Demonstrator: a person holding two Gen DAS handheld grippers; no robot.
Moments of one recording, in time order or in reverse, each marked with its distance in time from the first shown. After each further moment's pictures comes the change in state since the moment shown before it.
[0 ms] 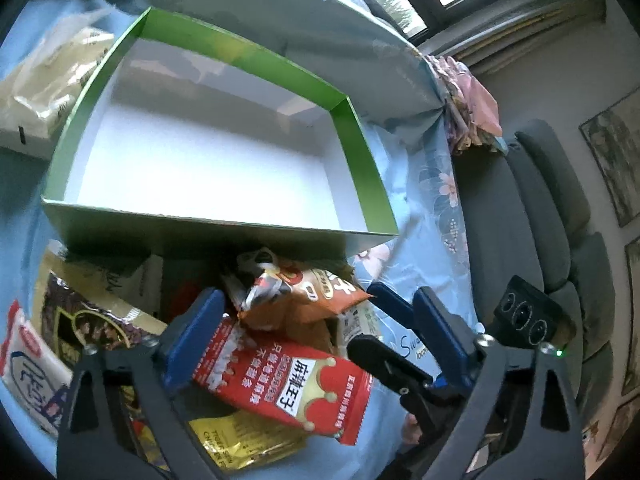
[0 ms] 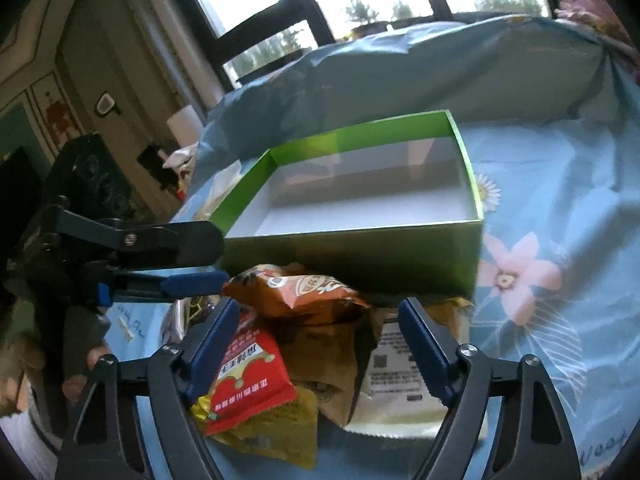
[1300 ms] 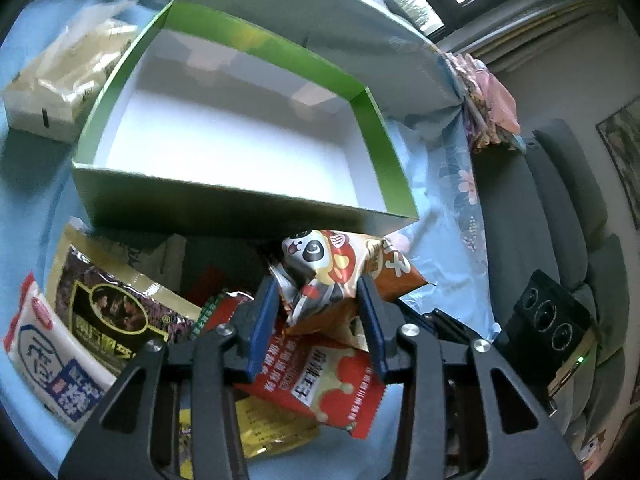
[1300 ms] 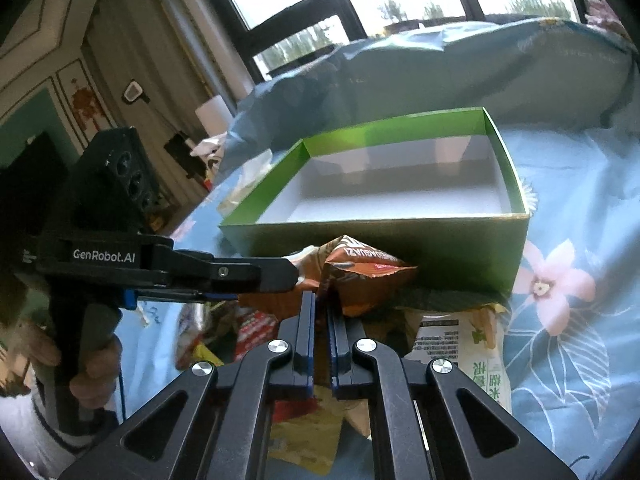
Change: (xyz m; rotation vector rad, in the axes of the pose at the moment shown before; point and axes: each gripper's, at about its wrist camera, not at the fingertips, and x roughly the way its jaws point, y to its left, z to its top) left arm -0.014 -0.007 -0.013 0.011 -0.022 0.079; right arm -0.006 0.014 -0.004 -0.064 -0.012 0.077
